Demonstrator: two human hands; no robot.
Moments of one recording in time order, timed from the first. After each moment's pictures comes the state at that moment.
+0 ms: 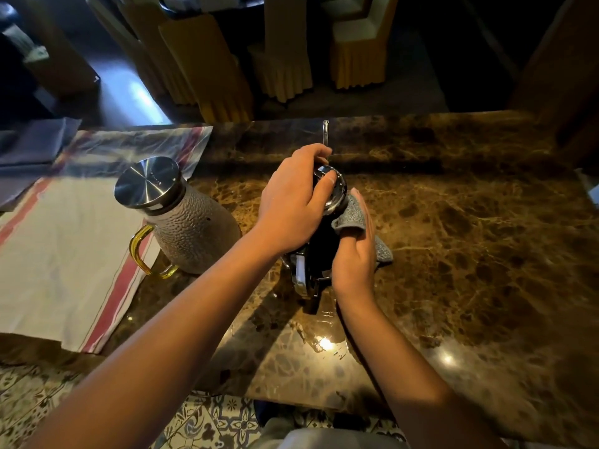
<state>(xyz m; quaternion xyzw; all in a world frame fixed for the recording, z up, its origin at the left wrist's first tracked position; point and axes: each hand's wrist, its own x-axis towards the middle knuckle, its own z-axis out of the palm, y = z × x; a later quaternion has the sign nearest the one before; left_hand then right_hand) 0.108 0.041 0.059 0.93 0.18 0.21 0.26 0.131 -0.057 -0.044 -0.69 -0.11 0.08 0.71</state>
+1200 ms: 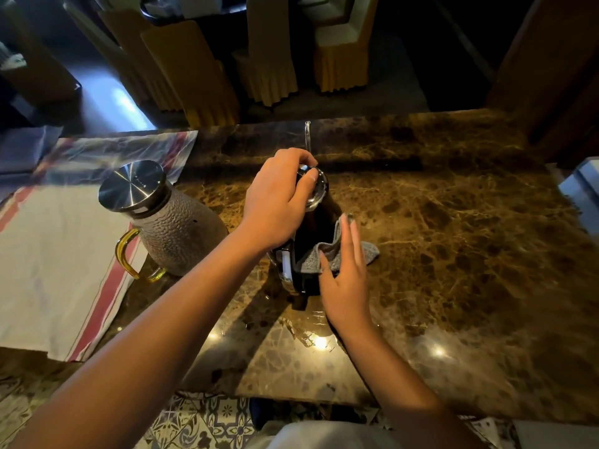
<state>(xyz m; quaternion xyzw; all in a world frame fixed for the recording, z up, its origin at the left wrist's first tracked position) 0.109 0.044 0.055 0.93 0.16 0.21 0.25 0.113 -0.095 -0.085 -0.79 -0.23 0.06 0.56</state>
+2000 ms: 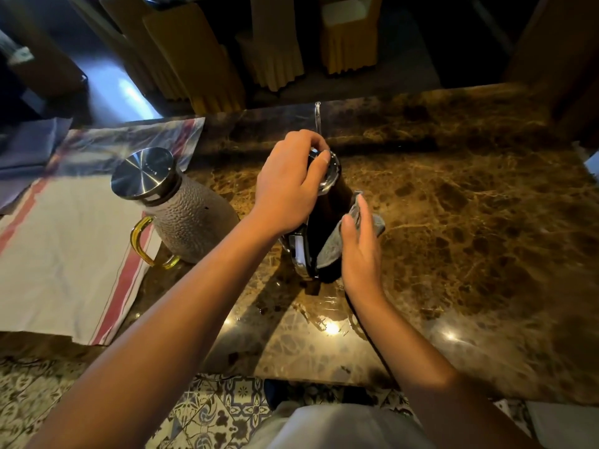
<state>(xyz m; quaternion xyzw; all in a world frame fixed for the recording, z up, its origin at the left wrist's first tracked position) 0.109 0.046 0.054 0.93 0.15 0.21 0.25 0.124 -0.084 -0.077 -0.73 -0.14 0.13 0.66</state>
